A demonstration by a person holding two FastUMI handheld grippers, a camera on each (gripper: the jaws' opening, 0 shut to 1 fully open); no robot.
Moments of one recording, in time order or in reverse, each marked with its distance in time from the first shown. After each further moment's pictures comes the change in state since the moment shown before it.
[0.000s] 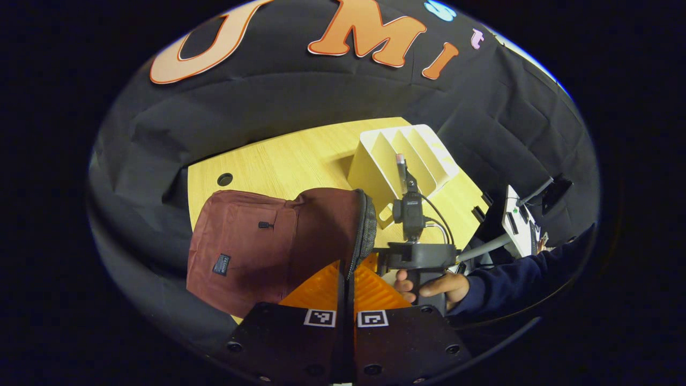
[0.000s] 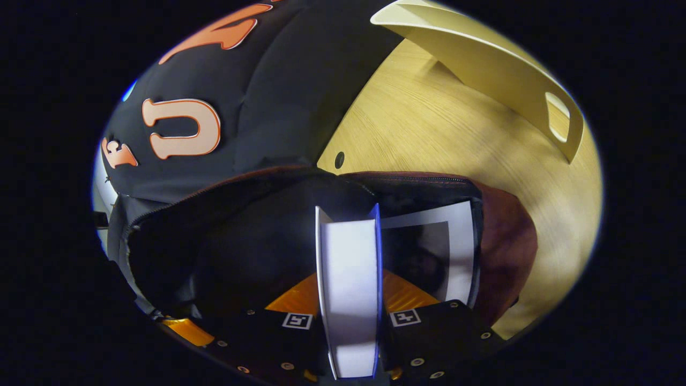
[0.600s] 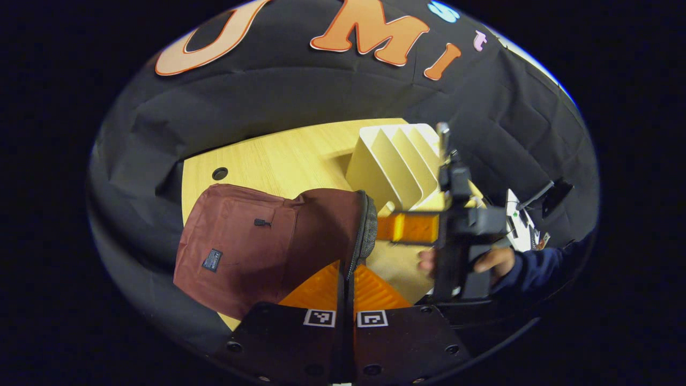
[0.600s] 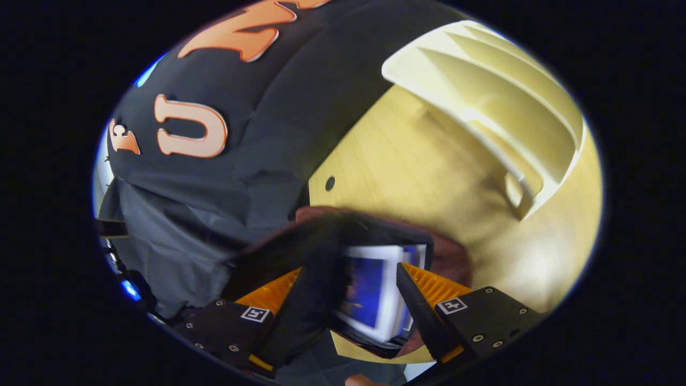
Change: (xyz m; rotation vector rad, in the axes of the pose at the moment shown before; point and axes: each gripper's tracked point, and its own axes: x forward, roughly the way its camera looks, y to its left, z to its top) left arm 0.031 -0.009 -0.023 -0.011 -0.013 0.003; right arm -0.097 -0.008 0.084 -0.148 -0.158 -0.093
